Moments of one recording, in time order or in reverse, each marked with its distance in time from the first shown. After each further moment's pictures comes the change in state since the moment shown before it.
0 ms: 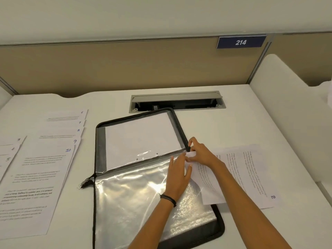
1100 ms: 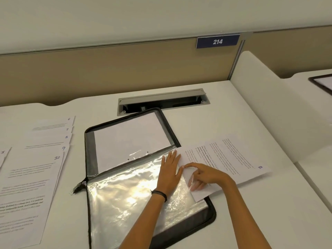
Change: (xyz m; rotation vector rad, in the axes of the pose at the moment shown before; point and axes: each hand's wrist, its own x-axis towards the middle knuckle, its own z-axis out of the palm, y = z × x) left_hand -0.008 -0.014 0.004 0.248 -0.203 0.060; right_hand -0.102 0.004 0.008 0.453 -0.337 0.336
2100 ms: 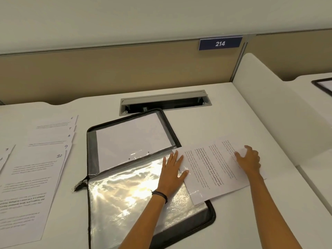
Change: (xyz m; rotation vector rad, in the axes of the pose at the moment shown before) left_hand -0.002 0.000 0.003 0.031 -0.080 0.028; right_hand -0.007 0.068 -0.103 -0.115 1.074 0.241
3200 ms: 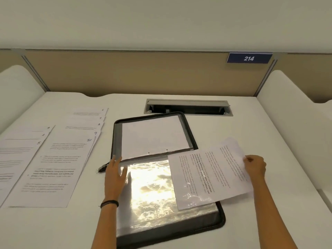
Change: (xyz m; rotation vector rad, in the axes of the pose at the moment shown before) left_hand -0.129 -0.129 -0.115 -0.234 0.598 -0.531; right_hand -0.034 -0.045 0.003 0.178 0.048 -0.144
